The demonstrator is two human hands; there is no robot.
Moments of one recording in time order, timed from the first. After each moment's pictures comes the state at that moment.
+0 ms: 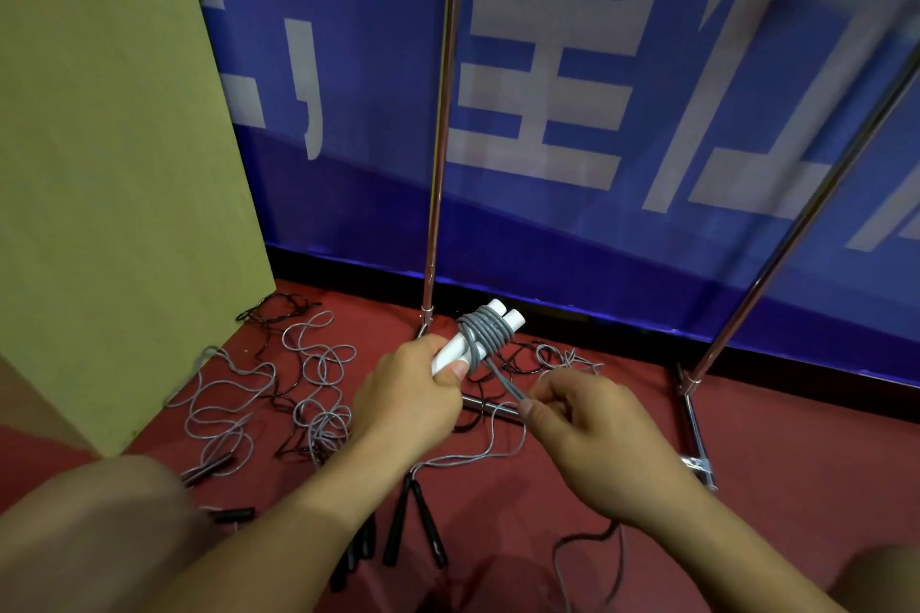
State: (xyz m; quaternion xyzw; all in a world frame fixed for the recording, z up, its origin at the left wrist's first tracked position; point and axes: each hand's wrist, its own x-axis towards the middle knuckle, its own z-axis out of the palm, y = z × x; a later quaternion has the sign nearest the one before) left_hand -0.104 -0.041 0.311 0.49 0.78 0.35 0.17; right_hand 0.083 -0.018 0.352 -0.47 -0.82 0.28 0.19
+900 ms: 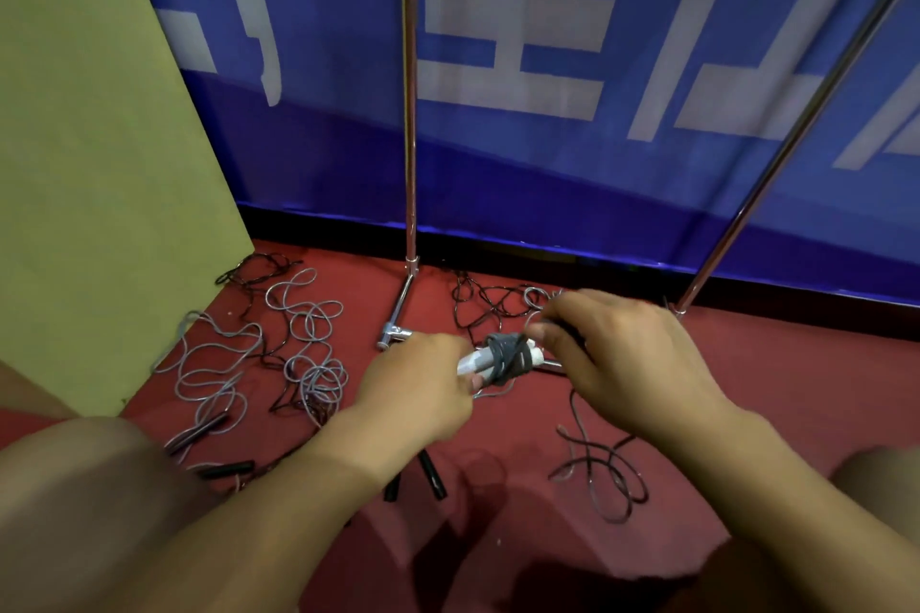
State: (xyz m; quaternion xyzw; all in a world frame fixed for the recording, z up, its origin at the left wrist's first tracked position) left_hand -0.078 -0.054 0.298 0.63 0.76 0.12 0.14; right_hand 0.111 -0.006 0.347 -0.40 -0.89 0.02 0.23
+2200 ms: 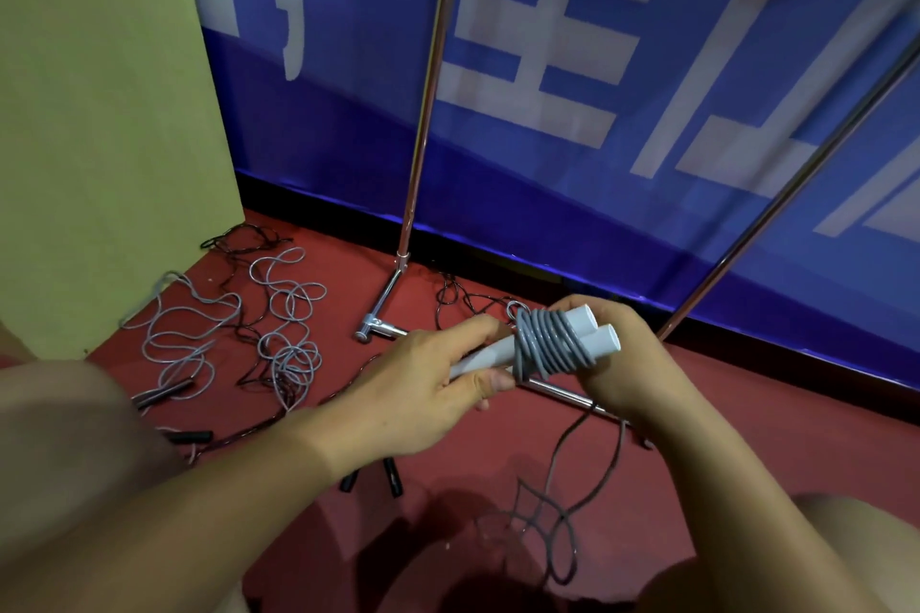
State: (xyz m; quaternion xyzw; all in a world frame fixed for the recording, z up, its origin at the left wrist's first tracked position) left_hand -0.079 -0.074 0.306 0.68 0.50 0.41 0.34; right_hand 0.119 0.017 0.354 -0.45 -0.79 0.35 0.21
